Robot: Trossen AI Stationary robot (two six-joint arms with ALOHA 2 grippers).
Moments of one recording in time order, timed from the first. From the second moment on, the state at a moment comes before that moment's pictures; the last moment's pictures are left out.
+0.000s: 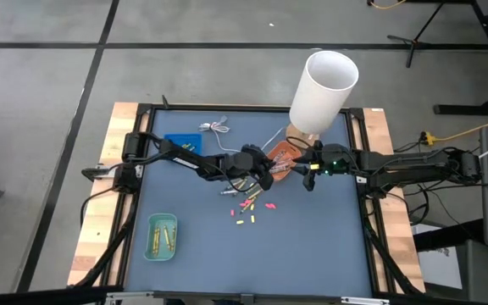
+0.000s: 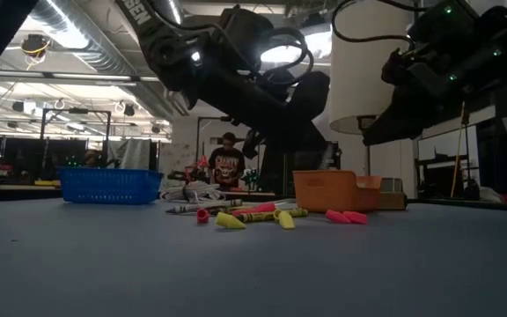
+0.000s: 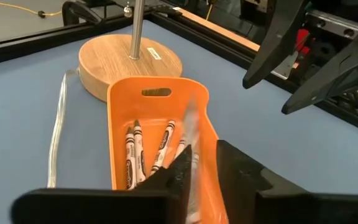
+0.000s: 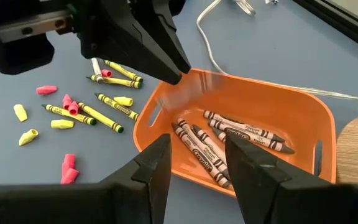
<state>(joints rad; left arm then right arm) 0.06 2.02 1.10 0.56 -0.36 -0.43 -0.16 0.95 0.38 0.02 0.06 0.18</state>
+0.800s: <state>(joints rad) 0.06 2.00 1.10 0.52 -0.28 -0.32 -0.16 0.95 0.38 0.02 0.06 0.18</state>
